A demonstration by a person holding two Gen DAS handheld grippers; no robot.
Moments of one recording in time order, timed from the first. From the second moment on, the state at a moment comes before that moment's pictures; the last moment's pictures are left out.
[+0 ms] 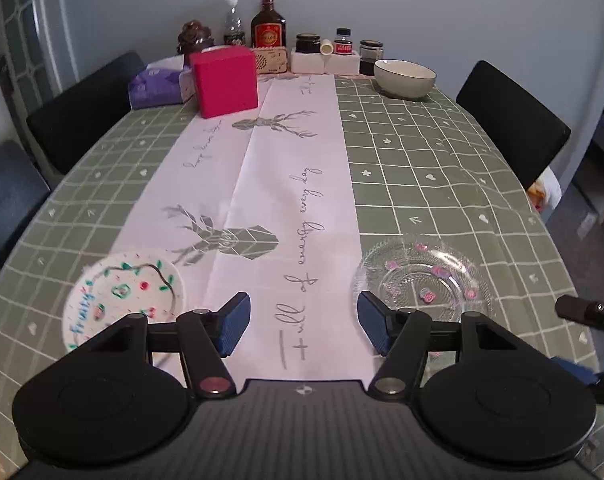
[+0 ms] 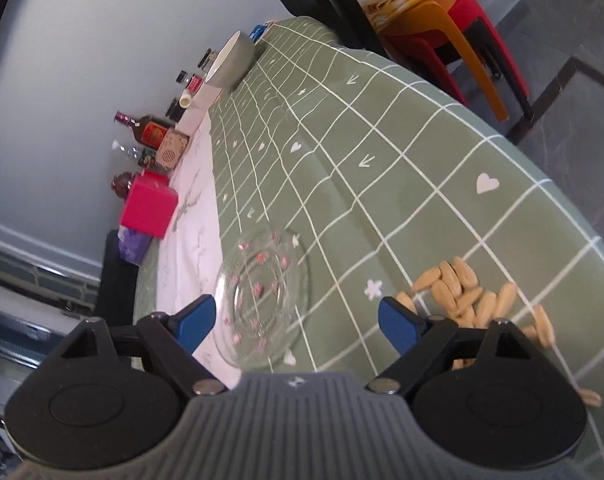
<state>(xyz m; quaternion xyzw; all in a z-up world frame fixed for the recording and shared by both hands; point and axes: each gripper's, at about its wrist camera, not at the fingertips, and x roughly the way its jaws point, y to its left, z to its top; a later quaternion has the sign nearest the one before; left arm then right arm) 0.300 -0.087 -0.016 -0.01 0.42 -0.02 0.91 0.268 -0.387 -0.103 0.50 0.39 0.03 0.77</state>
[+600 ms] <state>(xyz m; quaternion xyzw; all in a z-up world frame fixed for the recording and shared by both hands) 0.362 -0.093 -0.085 -0.16 0.47 -0.11 0.86 0.327 -0.364 -0.148 0.55 0.39 0.05 0.73</state>
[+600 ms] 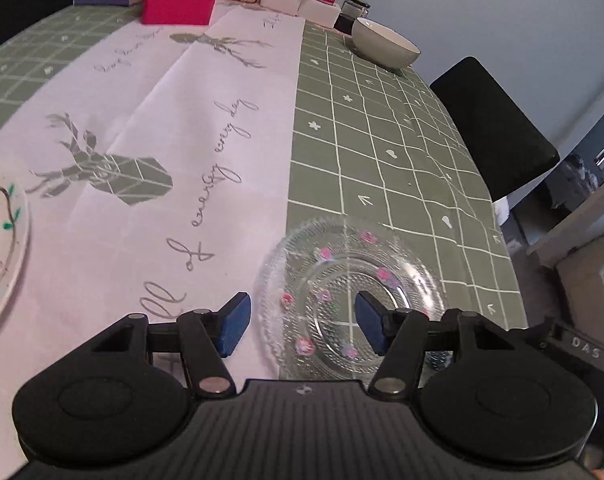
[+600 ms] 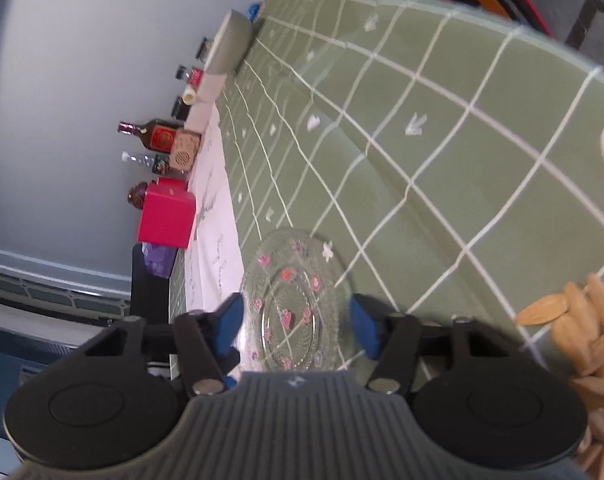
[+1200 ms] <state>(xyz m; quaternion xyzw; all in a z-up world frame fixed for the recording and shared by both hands) 0.385 -0.081 -0.095 -0.17 0.46 -0.12 0.86 0.341 -0.375 -0.169 0.58 0.41 0.07 0.70</state>
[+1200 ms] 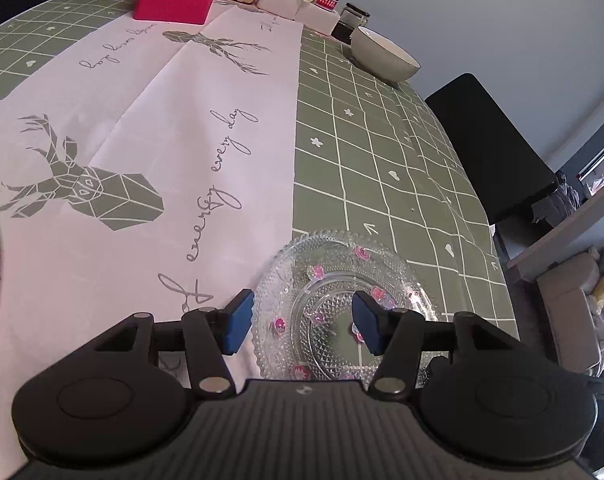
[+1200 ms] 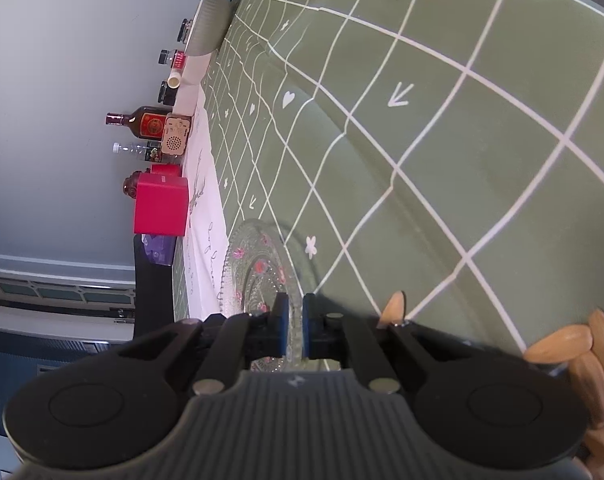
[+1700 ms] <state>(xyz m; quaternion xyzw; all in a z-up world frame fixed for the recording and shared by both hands) 0.379 -0.087 -0.094 -0.19 0.48 -0.14 0.85 0.344 -0.372 -0.166 0.56 0.41 0.08 0.71</state>
